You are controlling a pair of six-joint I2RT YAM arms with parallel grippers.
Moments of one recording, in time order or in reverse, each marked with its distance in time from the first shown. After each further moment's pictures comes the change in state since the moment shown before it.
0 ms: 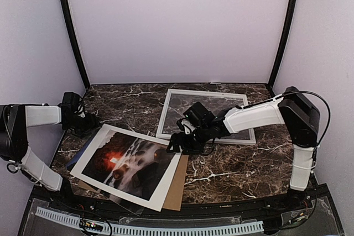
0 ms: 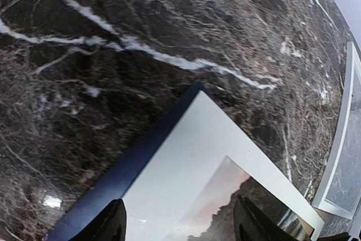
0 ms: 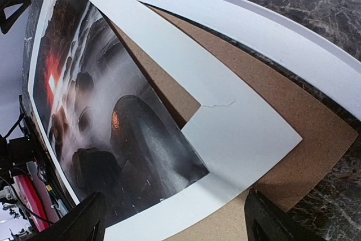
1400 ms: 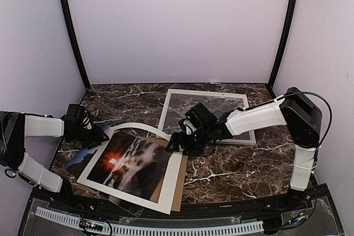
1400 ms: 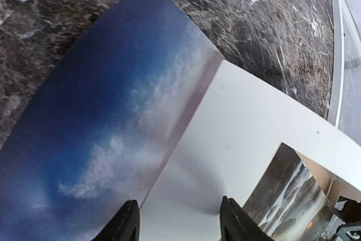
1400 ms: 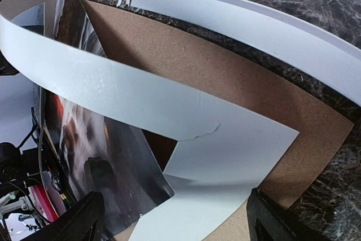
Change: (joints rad) left arm -0.070 -0.060 -0.190 0.101 0.098 -0.002; right arm 0.002 -0.022 -0.055 0.087 0.003 0.097
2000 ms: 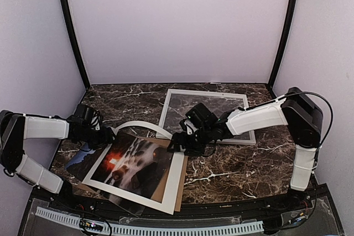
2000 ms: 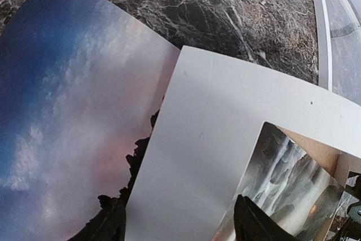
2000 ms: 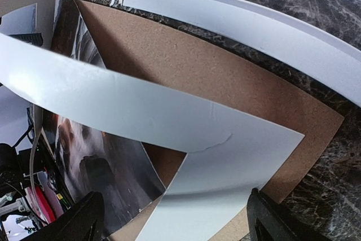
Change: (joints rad) left arm -0.153 -0.005 0.001 0.021 -0.040 0.013; right arm -0.001 -0.009 -0.002 -0.023 0.011 -0.006
